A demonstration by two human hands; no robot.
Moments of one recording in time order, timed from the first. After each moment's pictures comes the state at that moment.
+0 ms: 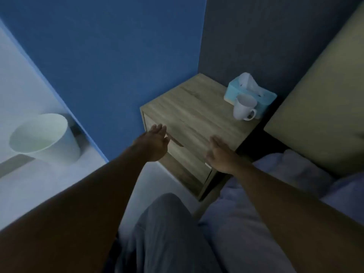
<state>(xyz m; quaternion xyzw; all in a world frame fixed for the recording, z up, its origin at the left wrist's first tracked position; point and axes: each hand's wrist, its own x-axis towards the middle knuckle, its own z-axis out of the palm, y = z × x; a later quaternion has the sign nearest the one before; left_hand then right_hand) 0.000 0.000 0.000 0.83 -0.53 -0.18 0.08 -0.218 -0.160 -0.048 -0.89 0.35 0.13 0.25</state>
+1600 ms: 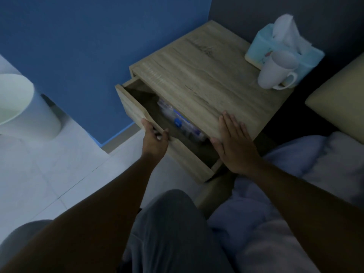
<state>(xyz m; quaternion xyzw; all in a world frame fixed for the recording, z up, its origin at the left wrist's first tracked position) 0.009 -0.024 -0.187 0.76 -0.19 -0.34 0.52 -0.207 -0.165 -0.148 -0.94 0.34 0.01 0.04</state>
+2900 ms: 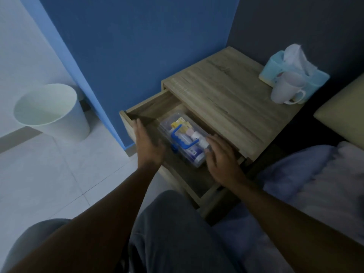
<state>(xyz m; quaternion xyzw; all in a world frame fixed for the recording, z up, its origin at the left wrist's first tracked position) 0.033 0.069 -0.125 0.83 -0.21 -0.12 0.50 -0.160 -0.053 -0.121 -0.89 0.33 -0.15 0.28</state>
